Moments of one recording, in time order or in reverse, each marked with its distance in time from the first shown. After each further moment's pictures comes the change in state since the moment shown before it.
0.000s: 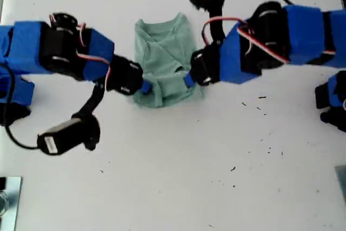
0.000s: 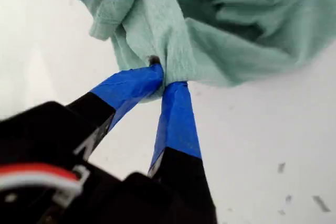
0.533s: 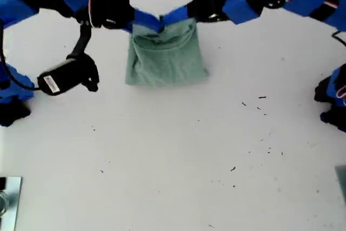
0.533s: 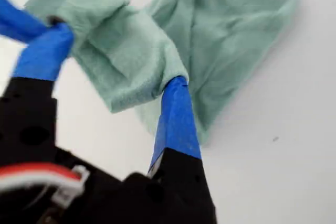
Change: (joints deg) arm 0 -20.2 7.8 0.3 -0.4 10.2; arm 1 20.7 5.8 9.1 -17.0 -13.5
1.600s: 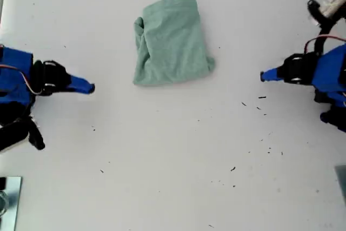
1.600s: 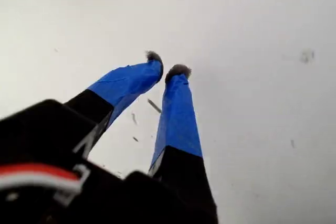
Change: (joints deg) arm 0 19.2 96.3 98.3 -12.2 -32.8; arm 1 -4.2 98.8 97.6 12.5 18.1
